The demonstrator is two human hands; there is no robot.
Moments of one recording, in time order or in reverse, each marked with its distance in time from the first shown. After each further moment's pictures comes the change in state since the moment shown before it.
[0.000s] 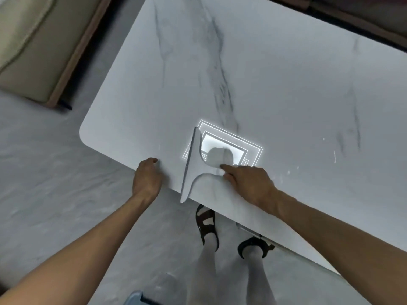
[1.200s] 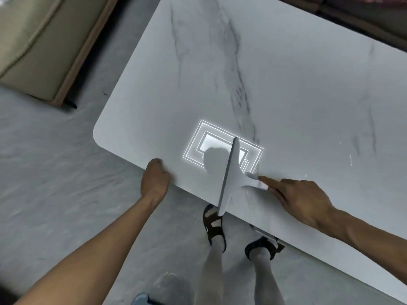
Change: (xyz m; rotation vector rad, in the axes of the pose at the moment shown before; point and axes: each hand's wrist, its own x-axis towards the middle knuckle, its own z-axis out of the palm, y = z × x) left_hand 0.022 -0.025 -0.012 -0.107 -0.064 -0.095; right_hand -0.056 0.020 -0.024 -0.203 0.064 0.008
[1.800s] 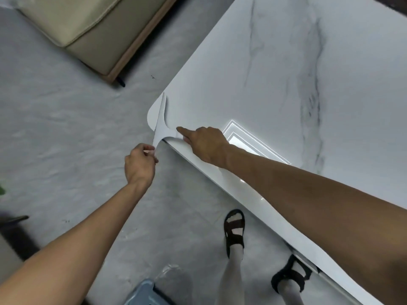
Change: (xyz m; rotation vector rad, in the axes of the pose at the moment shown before) left_hand 0.043 -0.094 -0.106 -0.250 0.394 -0.174; right_hand 0.272 -0.264 -0.005 0.021 -0.025 -0.374
